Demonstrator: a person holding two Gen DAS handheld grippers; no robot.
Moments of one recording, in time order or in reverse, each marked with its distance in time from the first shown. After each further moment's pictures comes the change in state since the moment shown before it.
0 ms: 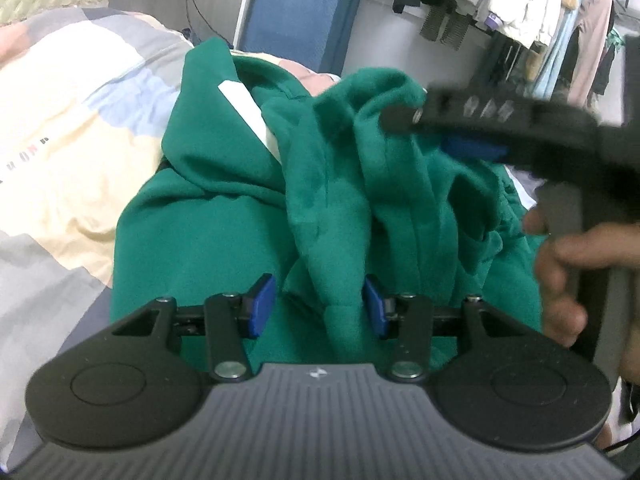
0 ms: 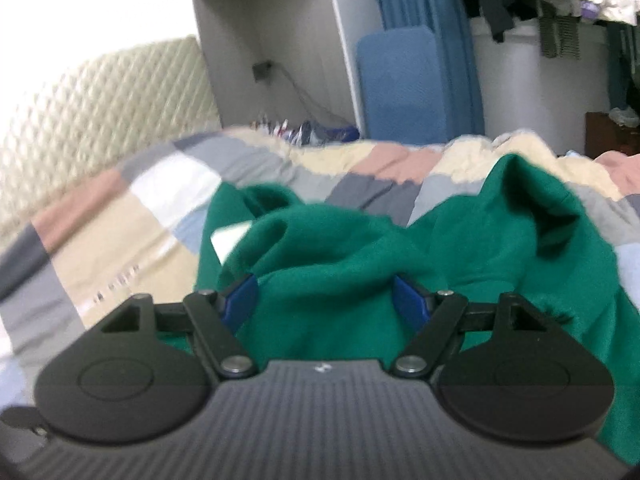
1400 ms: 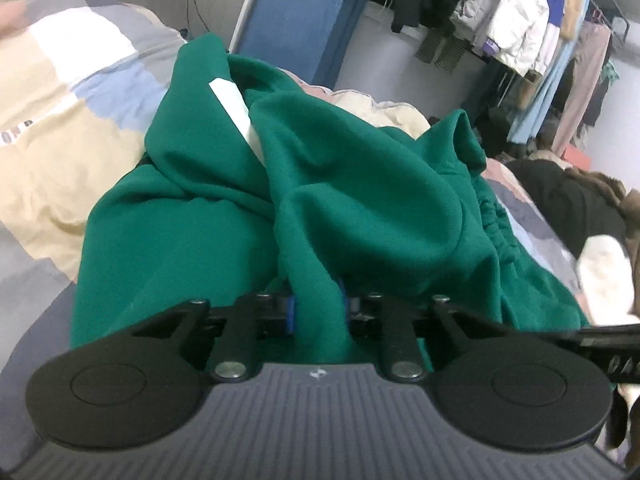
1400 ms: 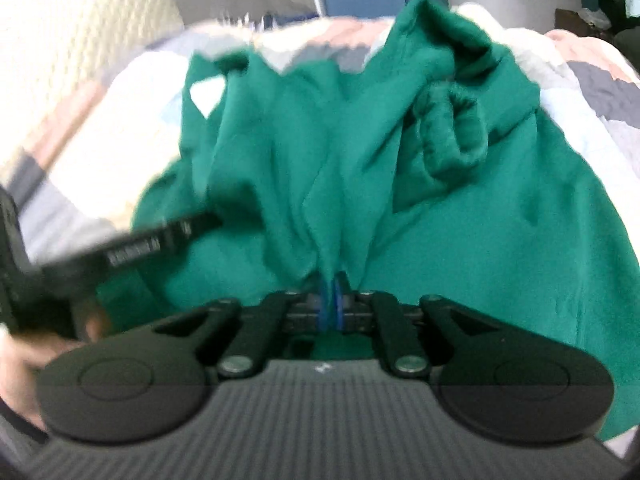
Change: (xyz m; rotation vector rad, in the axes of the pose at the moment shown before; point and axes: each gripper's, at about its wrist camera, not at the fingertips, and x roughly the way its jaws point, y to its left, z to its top) left arm 0.017 0.007 -0.002 -0.077 -0.050 -0.068; right arm -0.091 -0.017 -0.053 0.142 0.261 -0.075
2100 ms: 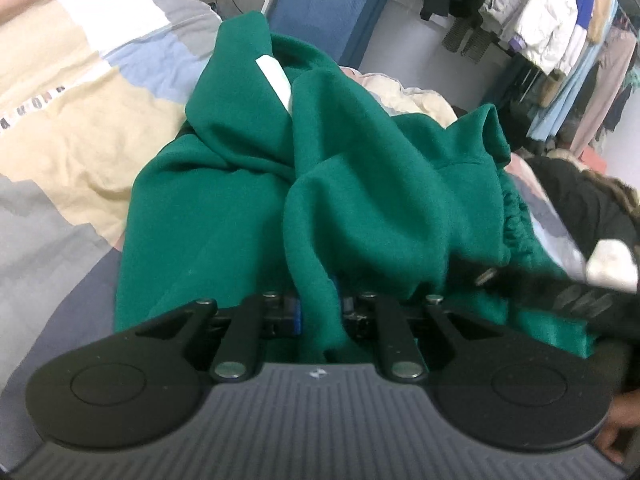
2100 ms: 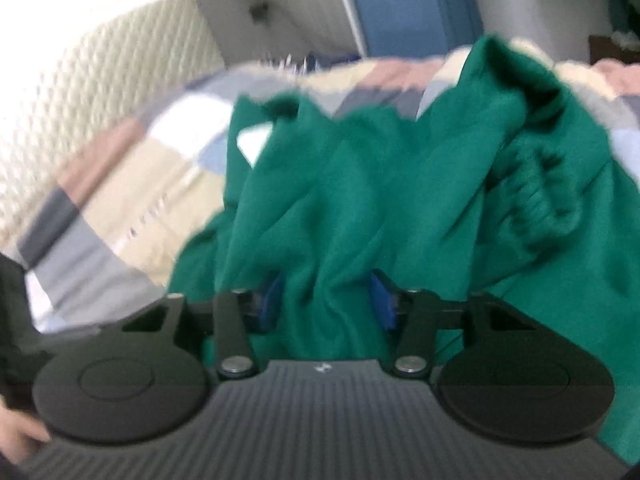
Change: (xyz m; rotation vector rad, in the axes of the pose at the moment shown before) left arm -0.013 0.020 -0.004 -0.078 0.070 0.038; right arm 0.058 0.036 0.011 -0.042 -0.022 0.129
